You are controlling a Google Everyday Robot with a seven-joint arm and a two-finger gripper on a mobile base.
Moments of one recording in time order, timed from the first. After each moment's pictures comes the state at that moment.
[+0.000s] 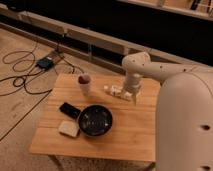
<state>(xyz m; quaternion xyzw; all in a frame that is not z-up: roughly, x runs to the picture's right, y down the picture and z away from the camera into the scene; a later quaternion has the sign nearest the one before) 0.151 0.076 0.834 -0.16 0.35 0.84 0.38</state>
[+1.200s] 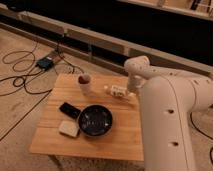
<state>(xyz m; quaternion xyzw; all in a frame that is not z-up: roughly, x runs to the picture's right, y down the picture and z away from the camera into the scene) 0.194 0.072 0.916 -0.15 0.36 0.82 0.42</state>
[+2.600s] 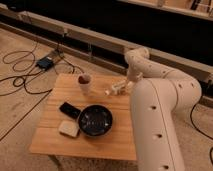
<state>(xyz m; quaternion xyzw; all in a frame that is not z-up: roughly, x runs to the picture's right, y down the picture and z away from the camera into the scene) 0.187 -0.012 0.952 -0.12 0.29 0.83 0.45</state>
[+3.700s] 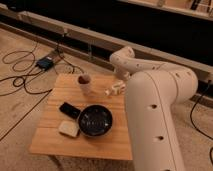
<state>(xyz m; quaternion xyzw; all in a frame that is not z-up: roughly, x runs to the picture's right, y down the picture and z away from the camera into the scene) 0.111 -0.029 0.955 -0.08 0.22 0.82 0.51</state>
